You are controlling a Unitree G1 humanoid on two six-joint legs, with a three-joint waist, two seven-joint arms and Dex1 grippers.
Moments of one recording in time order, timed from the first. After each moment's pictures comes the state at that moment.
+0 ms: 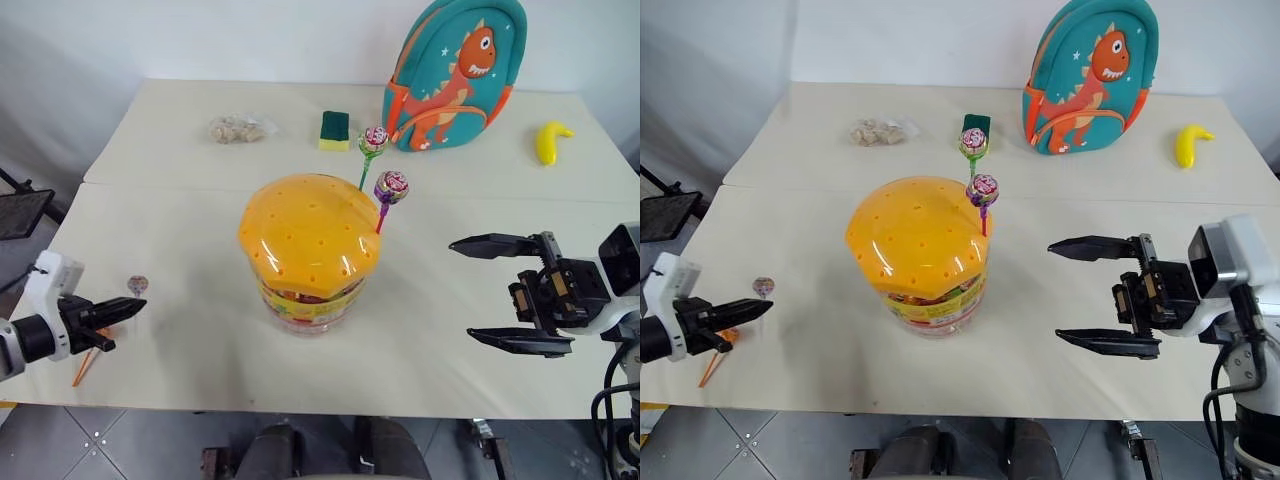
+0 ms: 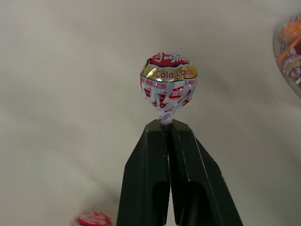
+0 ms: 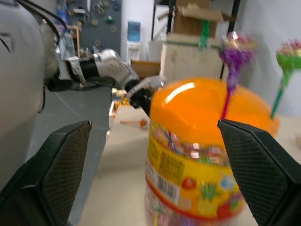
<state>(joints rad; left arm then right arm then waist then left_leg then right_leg) 0.06 0.92 0.59 -0.19 -0.65 1.04 -0.77 -0.22 -0.78 -0.33 -0.37 1.01 0.38 1.39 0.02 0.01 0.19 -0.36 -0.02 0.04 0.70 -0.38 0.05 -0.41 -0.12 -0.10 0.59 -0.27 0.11</state>
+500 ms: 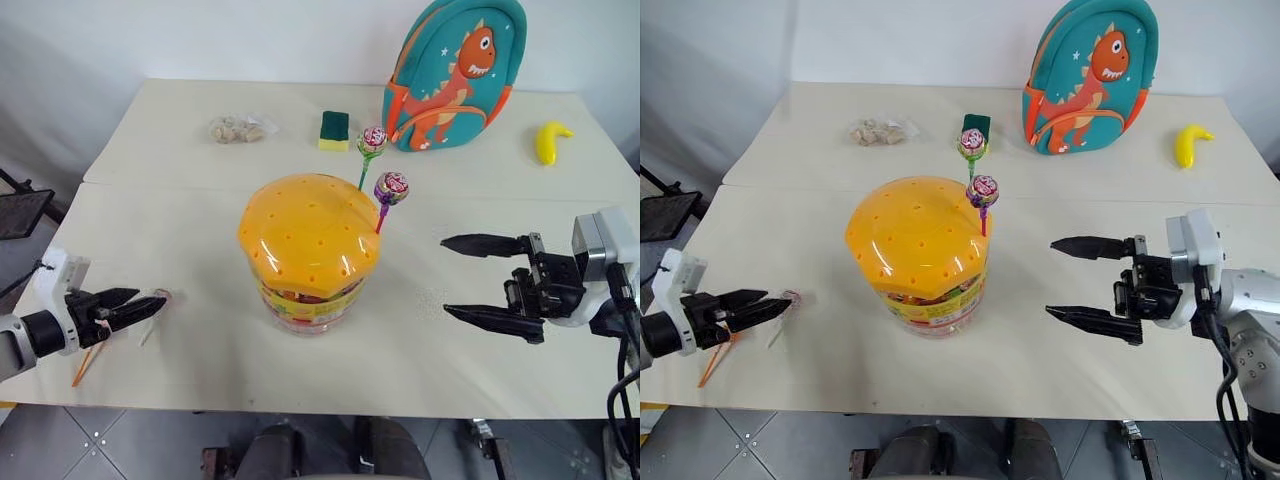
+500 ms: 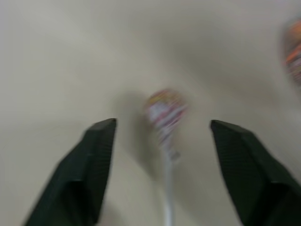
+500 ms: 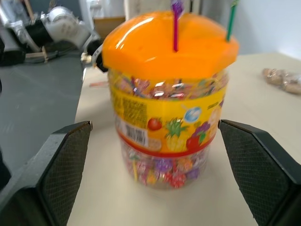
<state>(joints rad) 0.01 0.91 0.59 -0.16 -0.67 0.97 -0.82 -0.19 -0.83 -0.33 -0.35 0.92 0.45 1.24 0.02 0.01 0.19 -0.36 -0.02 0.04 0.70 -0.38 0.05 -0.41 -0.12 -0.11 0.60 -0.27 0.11</state>
